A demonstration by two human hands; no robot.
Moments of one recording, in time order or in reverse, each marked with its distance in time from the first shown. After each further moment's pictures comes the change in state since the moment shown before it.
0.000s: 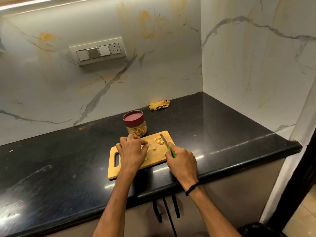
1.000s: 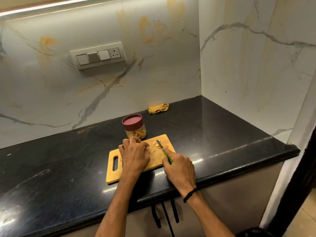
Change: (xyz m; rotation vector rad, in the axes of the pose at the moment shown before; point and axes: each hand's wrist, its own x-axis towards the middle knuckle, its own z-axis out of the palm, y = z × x) left_hand 0.002 0.001 0.013 0.163 0.021 0.117; right_hand -0.007 -0.006 -0.002 -0.071 -0.029 -0.056
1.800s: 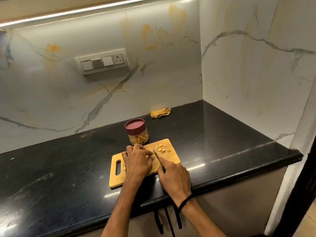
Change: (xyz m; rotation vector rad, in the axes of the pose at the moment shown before) left_hand -0.003 0.002 -0.003 -0.094 -0.075 -0.055; right_hand -0.009 -0.019 0.013 -0.090 -0.040 -0.060
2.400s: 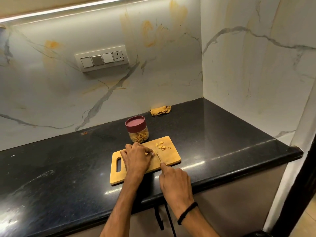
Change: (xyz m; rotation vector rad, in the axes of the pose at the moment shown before) left_hand 0.001 0.002 -0.003 -0.007 -0.010 -0.091; right_hand -0.023 -0.010 -0.004 -0.166 -0.079 0.024
